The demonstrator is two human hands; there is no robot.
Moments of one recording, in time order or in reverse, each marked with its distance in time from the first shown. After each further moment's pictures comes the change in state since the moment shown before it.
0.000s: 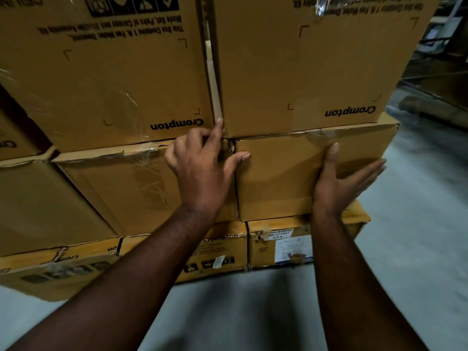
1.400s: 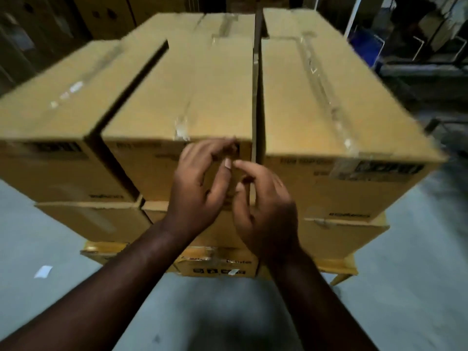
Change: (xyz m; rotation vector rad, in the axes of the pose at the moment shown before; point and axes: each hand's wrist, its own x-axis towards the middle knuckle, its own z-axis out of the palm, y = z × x) left_hand 0.181 0.023 -0.169 -0.451 -0.166 0.007; right_hand -0.107 -0.289 0.008 0.070 -0.847 -0.848
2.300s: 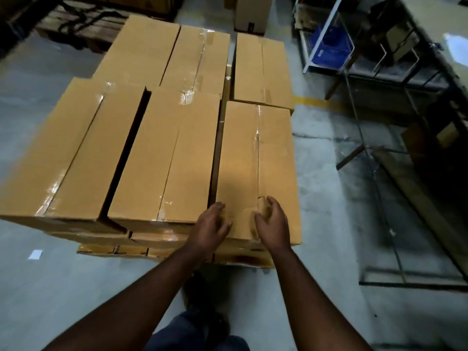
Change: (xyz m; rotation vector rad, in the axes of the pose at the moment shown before) left_hand 0.134 0.074 0.029 -0.145 -0.623 -0.824; right_hand 0.168 0.039 -0.142 -0.254 -0.354 1.043
